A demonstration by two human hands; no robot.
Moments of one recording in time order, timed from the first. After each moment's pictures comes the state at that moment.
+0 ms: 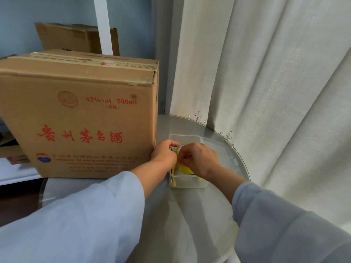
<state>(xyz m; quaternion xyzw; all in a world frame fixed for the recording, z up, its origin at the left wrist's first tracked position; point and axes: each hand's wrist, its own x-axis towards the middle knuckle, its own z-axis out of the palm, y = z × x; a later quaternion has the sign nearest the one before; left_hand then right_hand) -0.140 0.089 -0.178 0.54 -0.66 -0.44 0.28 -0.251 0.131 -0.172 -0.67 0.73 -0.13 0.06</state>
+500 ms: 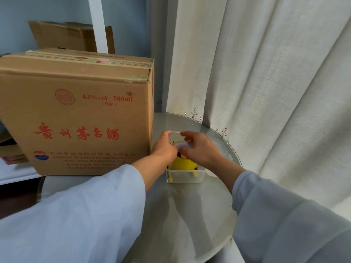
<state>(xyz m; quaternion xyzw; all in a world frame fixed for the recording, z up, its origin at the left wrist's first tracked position) -0.145 0.093 -0.172 0.53 -0.65 -0.47 0.27 -0.262 0.130 -0.167 -0.60 0.74 -0.25 0.17</state>
